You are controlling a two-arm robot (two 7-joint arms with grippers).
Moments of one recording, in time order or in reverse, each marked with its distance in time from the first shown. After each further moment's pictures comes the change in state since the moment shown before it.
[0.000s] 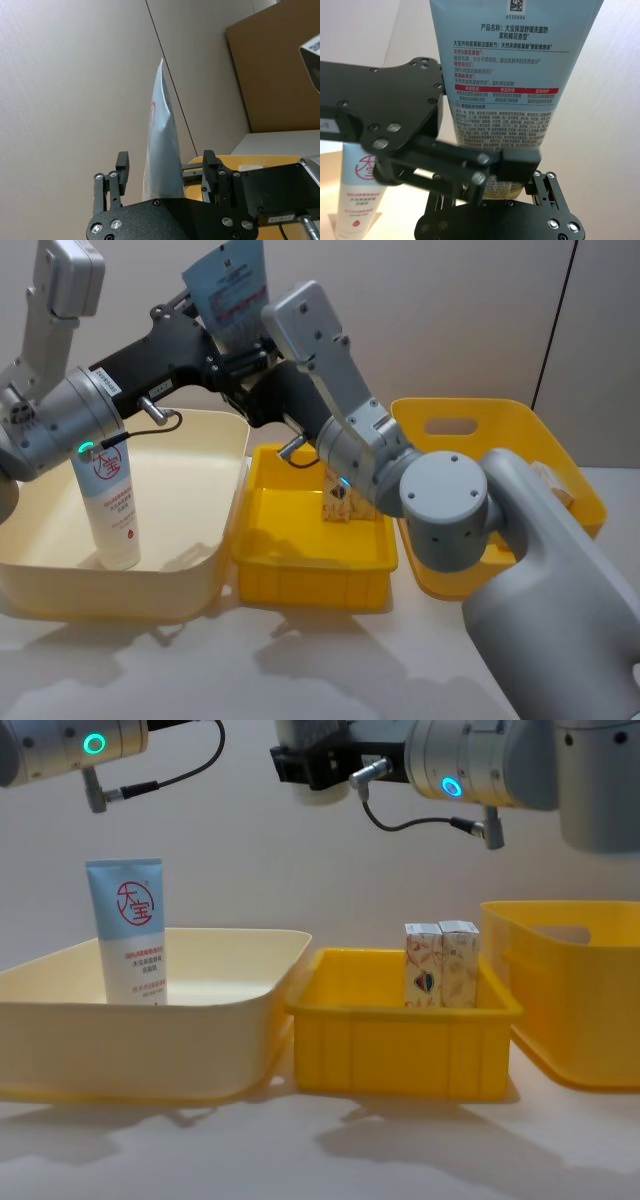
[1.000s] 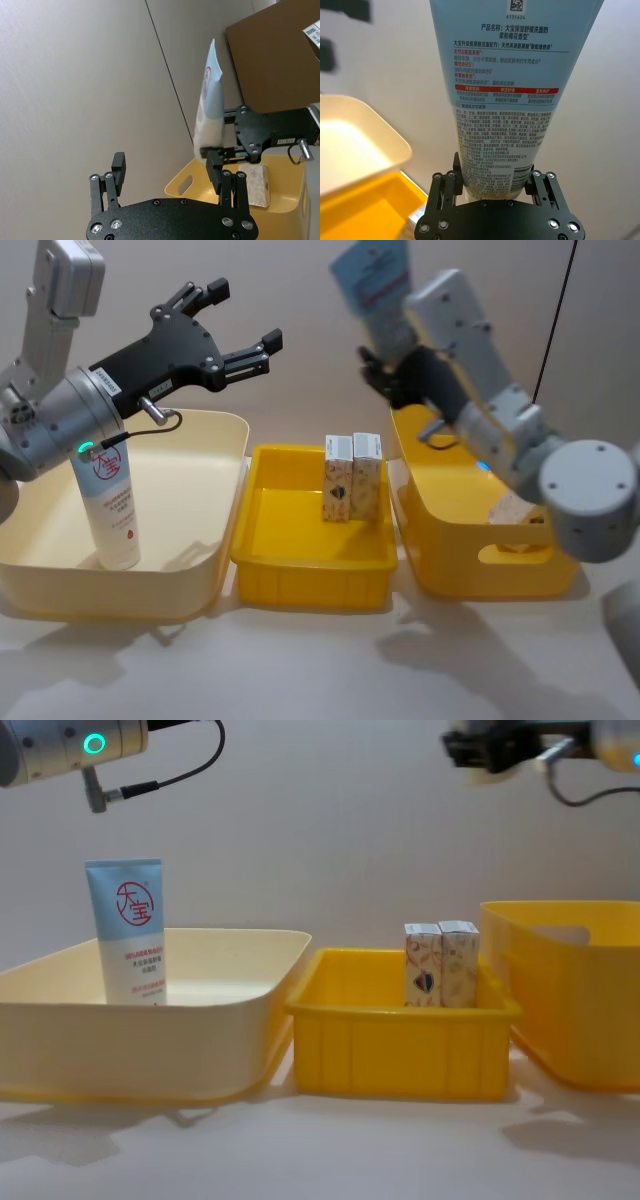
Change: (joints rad) left arm 0.000 0.000 0.000 0.000 0.000 0.000 0.000; right arm -0.056 0.191 0.122 -0.143 -0.059 0.053 0.016
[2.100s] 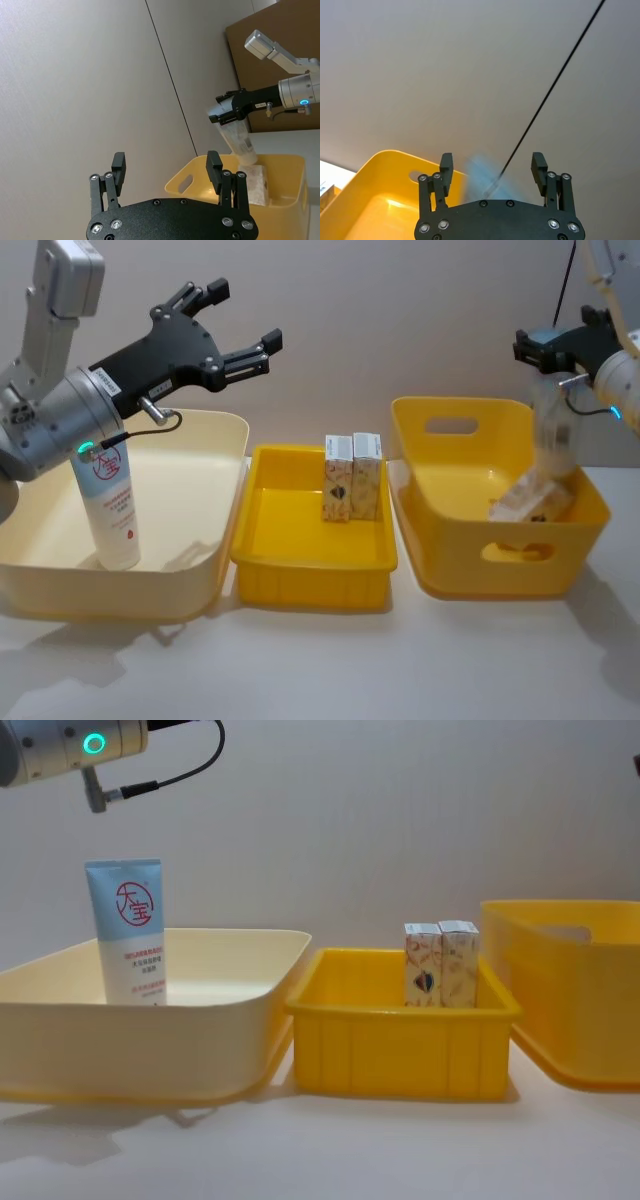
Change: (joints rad) left arm 0.000 0.000 0.000 0.000 0.000 0.000 0.000; right arm 0.140 0.047 0.230 0.207 0.039 0.232 -0.028
